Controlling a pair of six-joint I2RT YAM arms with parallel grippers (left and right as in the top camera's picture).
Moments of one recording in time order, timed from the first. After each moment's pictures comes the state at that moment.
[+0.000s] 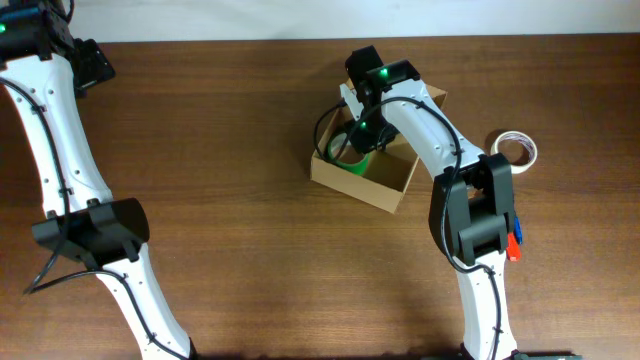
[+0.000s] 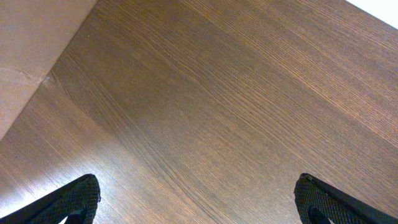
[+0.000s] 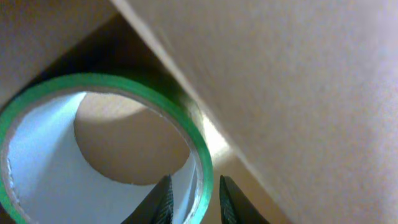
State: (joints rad) left arm 0.27 2.35 2.80 -1.57 -0.32 -0.28; right arm 0.35 2.36 2.07 -1.19 -0.02 -0.10
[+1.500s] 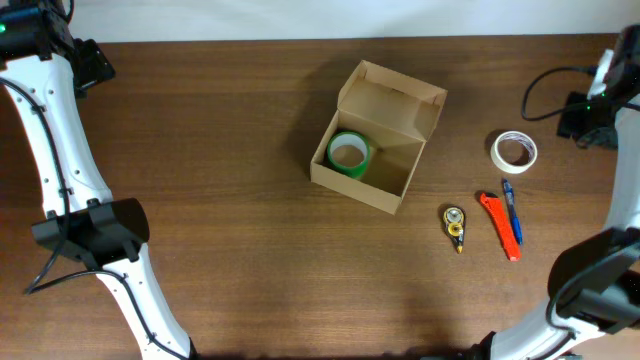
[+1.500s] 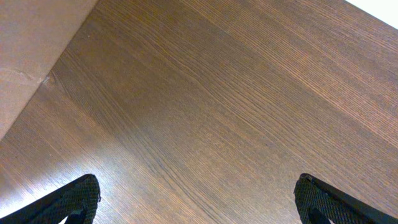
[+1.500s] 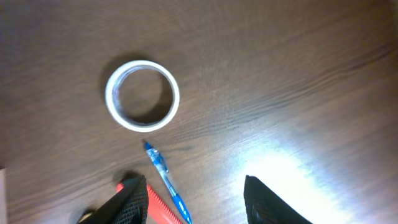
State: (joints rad) left arm 0.27 2.35 2.80 -1.57 -0.32 -0.28; right arm -0.39 1.90 1.87 -1.21 0.11 -0.01
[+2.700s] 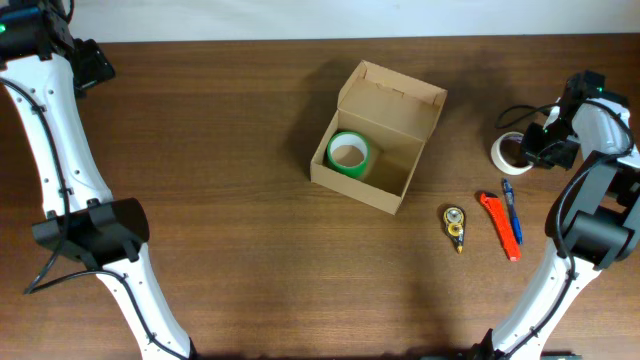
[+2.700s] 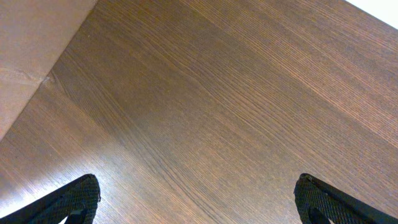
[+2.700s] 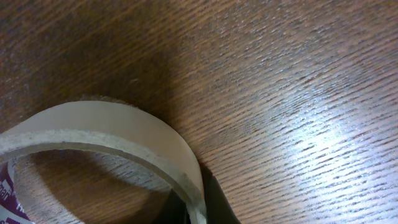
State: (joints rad) left arm 0.27 2.35 2.80 -1.57 -0.32 -0.28; right arm -0.42 2.33 1.85 -1.02 -0.01 0.08
